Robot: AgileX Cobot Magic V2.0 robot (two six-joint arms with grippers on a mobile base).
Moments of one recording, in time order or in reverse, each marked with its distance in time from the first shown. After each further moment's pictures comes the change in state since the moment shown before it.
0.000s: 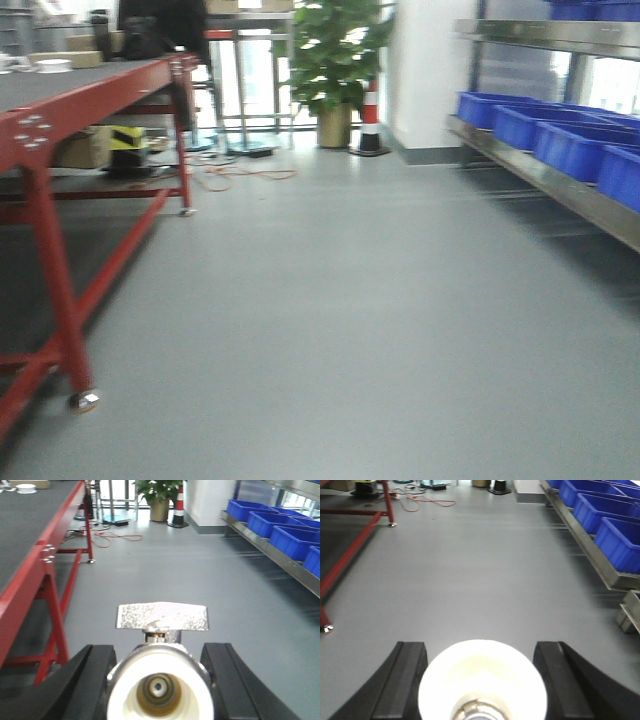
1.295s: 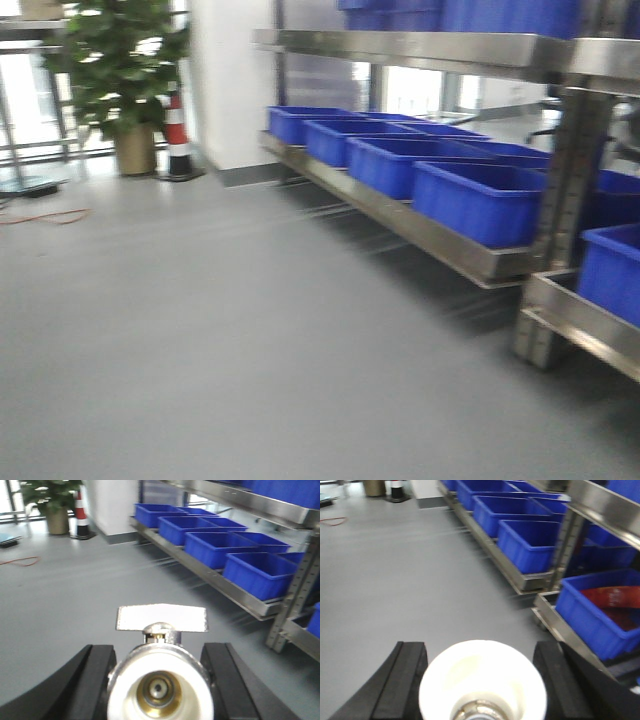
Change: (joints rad) left arm 0.000 0.000 0.000 0.000 0.000 0.000; right arm 0.000 0.000 0.000 0.002 0.000 0.000
